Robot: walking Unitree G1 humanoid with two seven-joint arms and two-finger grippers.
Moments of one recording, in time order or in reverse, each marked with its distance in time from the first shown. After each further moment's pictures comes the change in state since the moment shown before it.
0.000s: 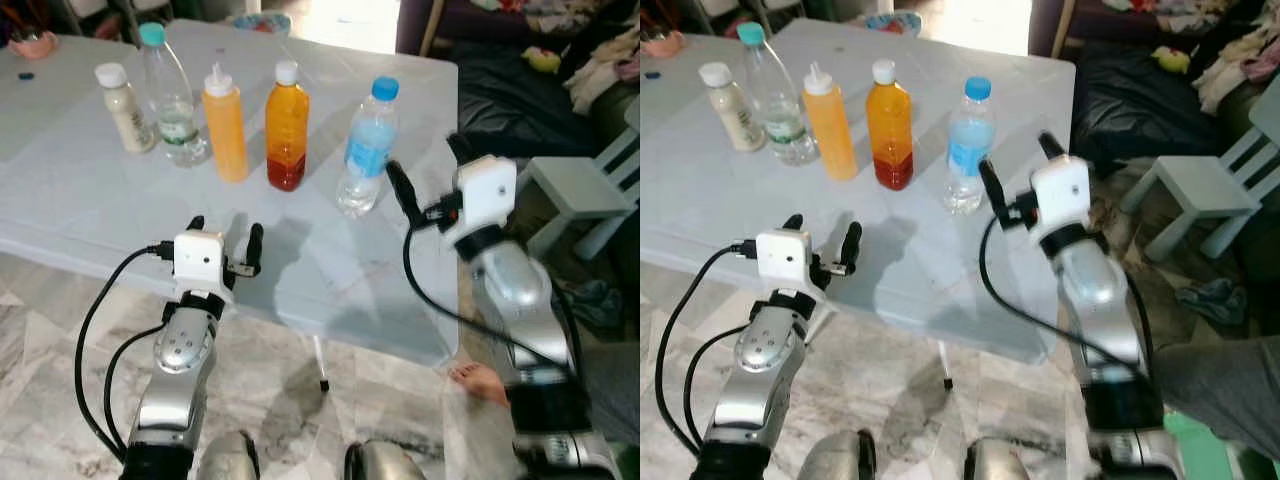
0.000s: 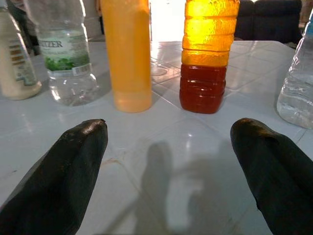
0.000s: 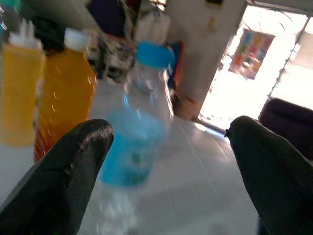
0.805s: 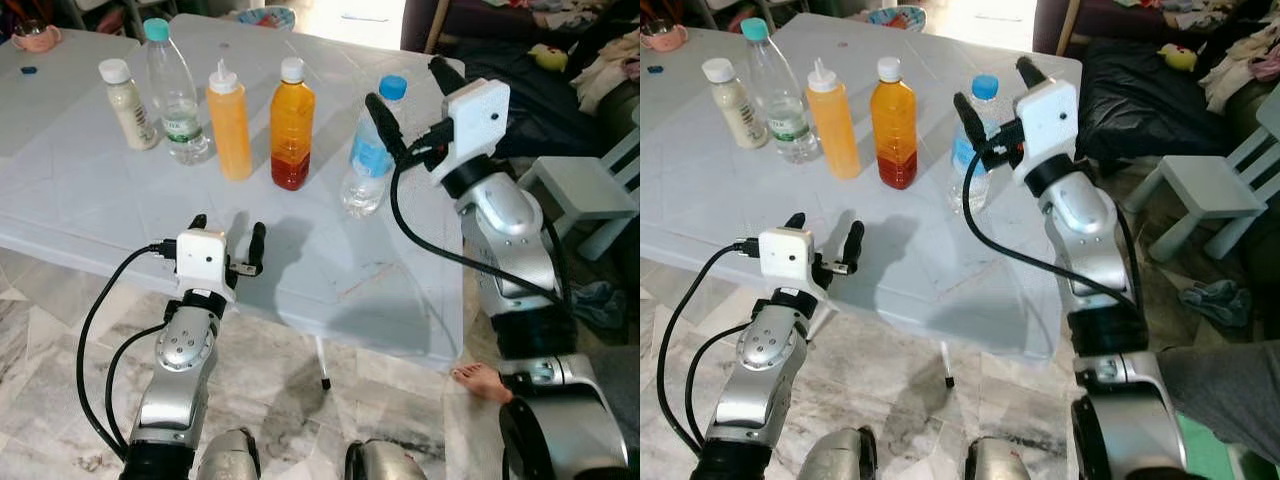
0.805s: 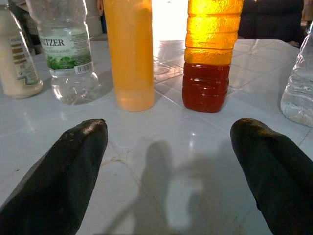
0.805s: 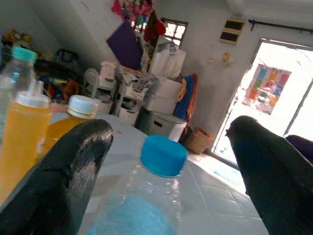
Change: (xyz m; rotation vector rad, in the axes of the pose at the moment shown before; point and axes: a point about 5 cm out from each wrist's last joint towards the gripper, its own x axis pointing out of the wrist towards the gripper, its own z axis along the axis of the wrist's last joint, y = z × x) left arm 0.002 0.000 0.002 0.004 -0.006 -0.002; right arm 0.052 -0.011 0.029 -0.022 -0.116 0.044
